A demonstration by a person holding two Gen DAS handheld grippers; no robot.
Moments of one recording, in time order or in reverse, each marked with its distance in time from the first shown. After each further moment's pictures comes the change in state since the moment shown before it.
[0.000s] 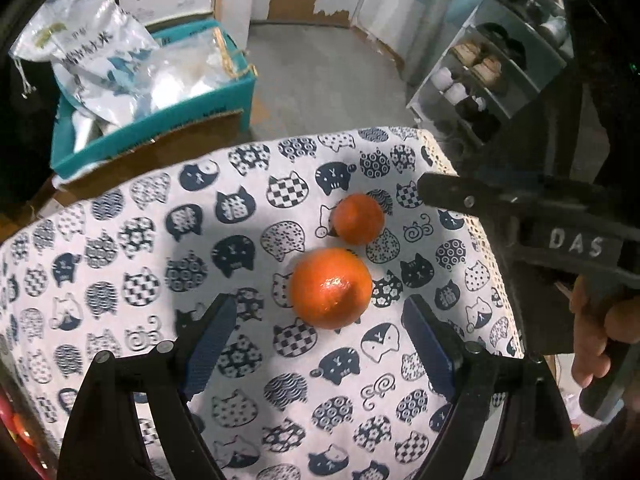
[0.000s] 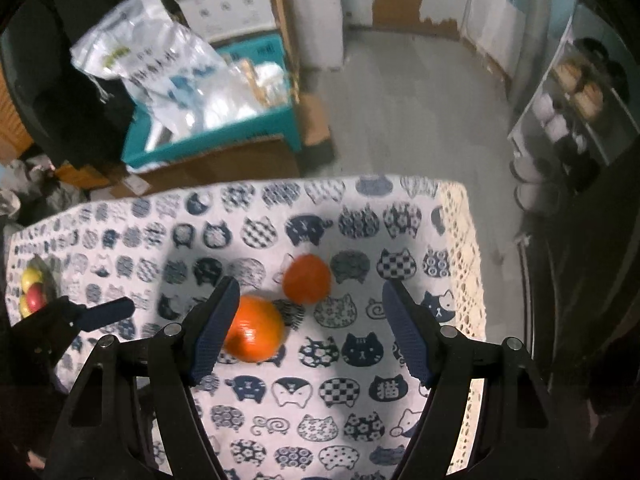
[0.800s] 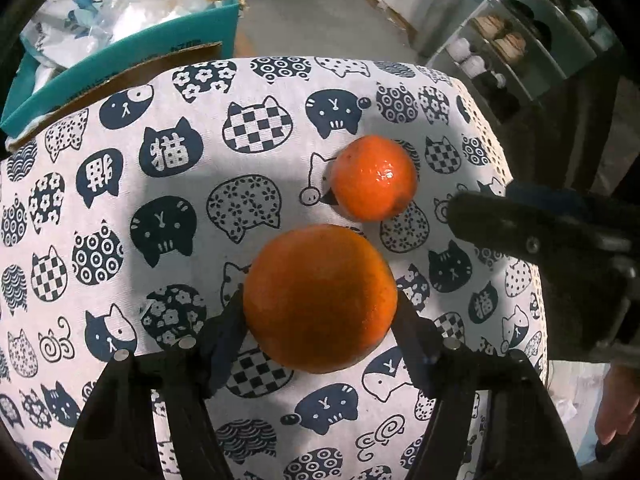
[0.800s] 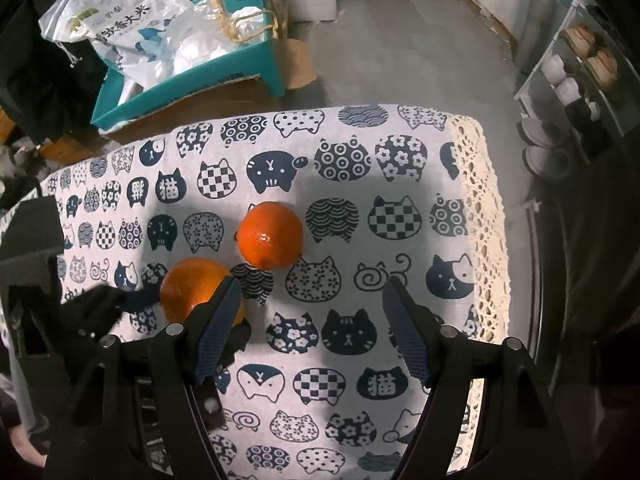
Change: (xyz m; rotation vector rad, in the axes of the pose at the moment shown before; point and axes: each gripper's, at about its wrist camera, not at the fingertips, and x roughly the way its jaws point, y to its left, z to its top) left arm 0.092 -0.005 -0.007 -0.041 0.099 -0.027; right arm 0.046 -0.020 -0.017 0.018 0.121 0.017
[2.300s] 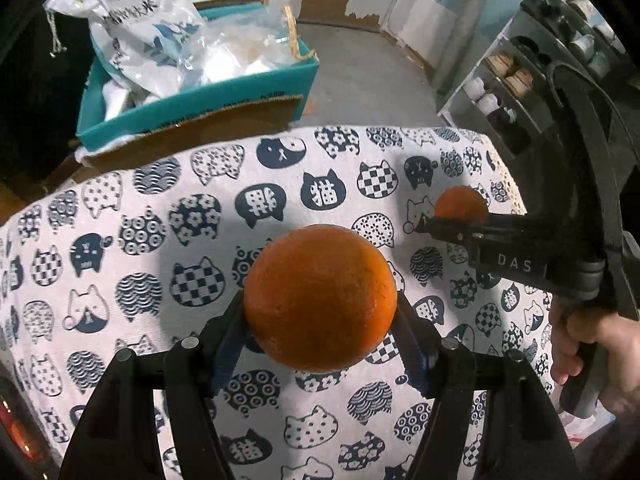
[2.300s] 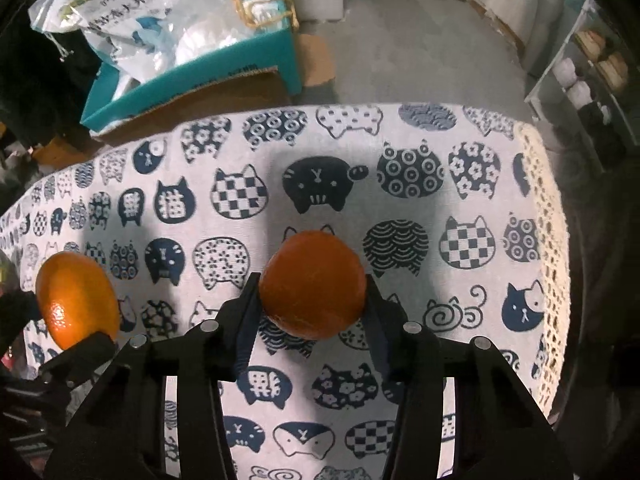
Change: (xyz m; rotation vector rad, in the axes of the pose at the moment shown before) left arm -0.081 0.078 -0.013 -0.014 -0.132 0.079; right arm 0.039 0.040 0.009 0.001 -0.048 -0.016
